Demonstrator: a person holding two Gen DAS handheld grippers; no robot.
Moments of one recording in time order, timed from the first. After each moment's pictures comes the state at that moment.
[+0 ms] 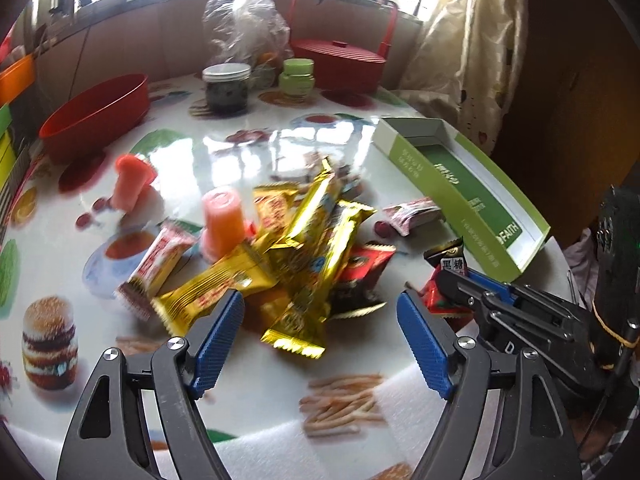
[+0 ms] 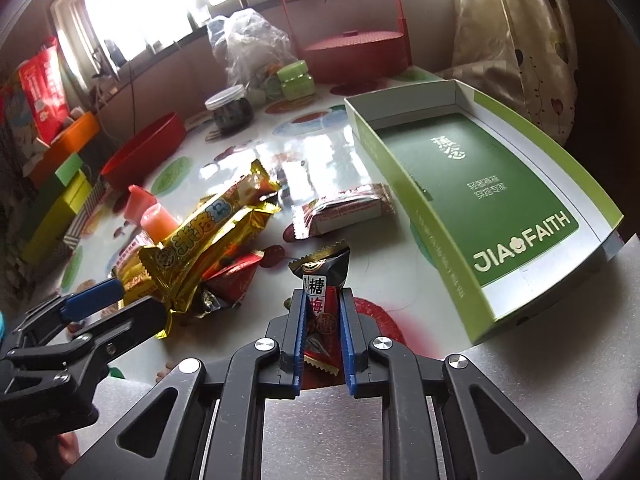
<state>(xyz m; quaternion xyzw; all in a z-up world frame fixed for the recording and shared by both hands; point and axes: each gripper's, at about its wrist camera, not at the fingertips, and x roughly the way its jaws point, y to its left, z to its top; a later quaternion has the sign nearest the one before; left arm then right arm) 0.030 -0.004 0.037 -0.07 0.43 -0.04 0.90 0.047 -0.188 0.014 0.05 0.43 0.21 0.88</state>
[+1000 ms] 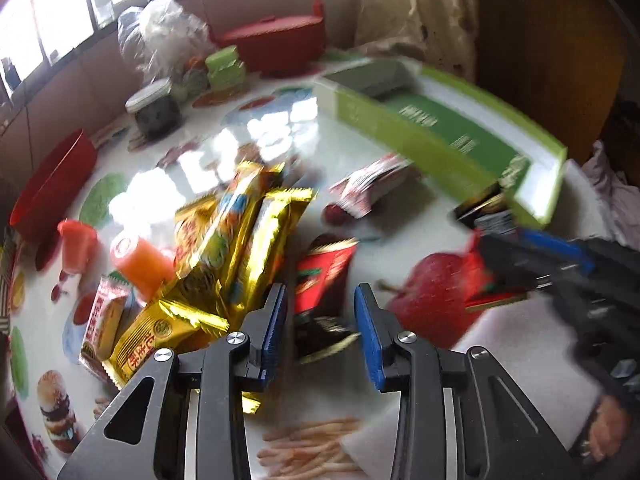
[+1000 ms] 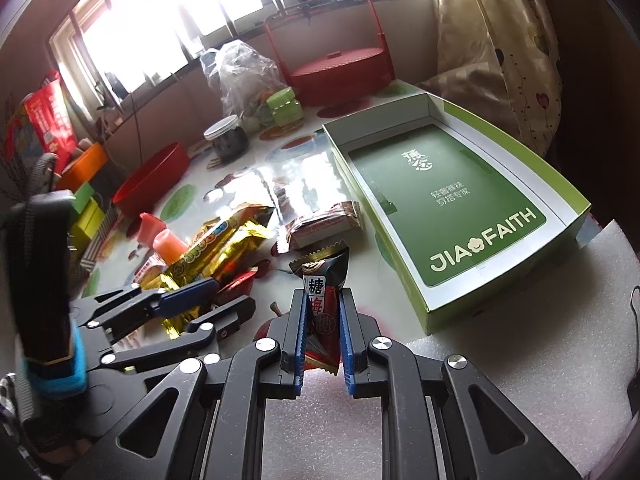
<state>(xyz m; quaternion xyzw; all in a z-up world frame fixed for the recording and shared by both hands) 0.066 -0.060 0.008 0.07 0.46 -0.06 0.88 0.035 -0.223 0.030 0.09 0.41 0.21 0.88</state>
